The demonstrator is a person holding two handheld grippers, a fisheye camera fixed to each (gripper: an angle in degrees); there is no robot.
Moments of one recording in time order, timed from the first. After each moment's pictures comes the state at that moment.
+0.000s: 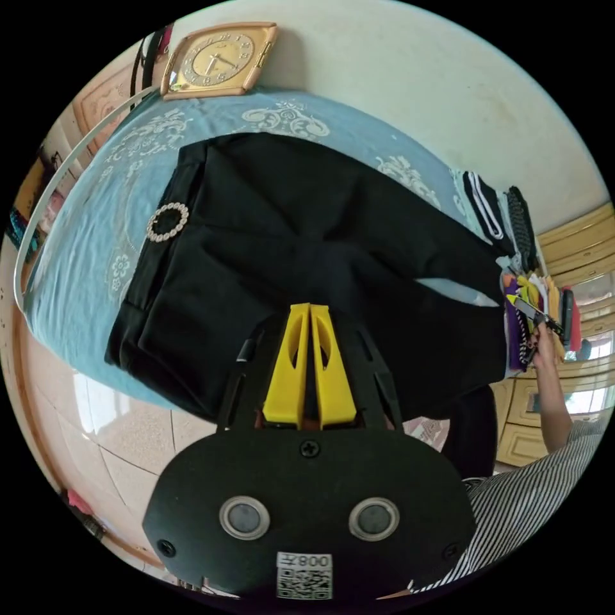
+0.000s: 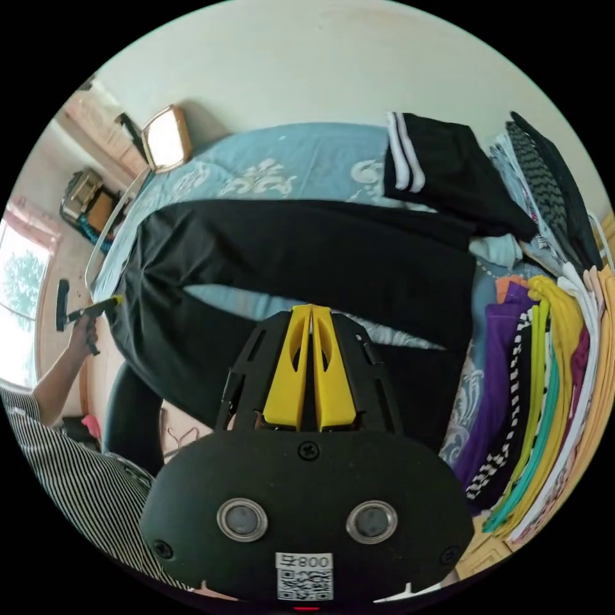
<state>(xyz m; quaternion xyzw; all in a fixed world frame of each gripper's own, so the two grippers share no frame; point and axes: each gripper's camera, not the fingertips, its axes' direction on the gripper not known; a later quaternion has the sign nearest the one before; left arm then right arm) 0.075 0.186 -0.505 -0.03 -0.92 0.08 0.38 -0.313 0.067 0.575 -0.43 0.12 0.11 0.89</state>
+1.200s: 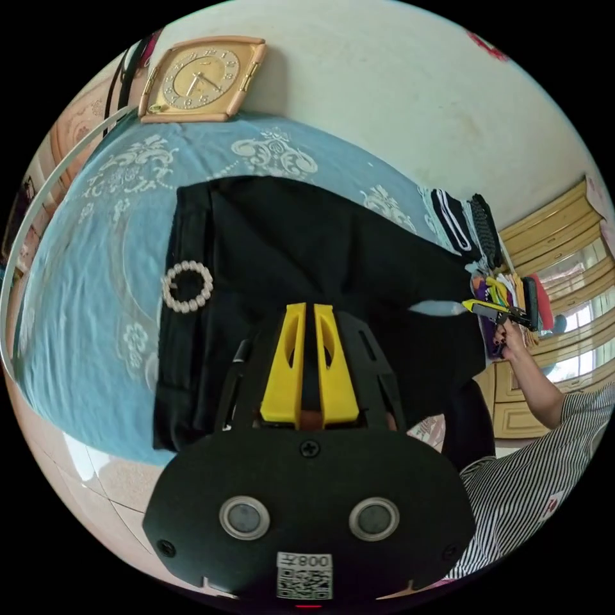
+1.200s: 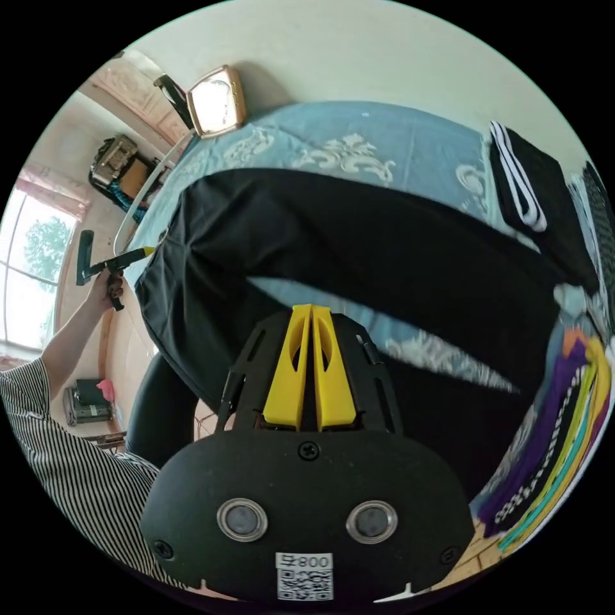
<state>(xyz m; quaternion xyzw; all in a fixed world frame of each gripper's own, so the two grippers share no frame) 0.215 0.064 -0.604 -0.07 -0.88 0.14 0.45 -0.425 -0.088 0.705 -0.45 0.03 0.09 0.89</state>
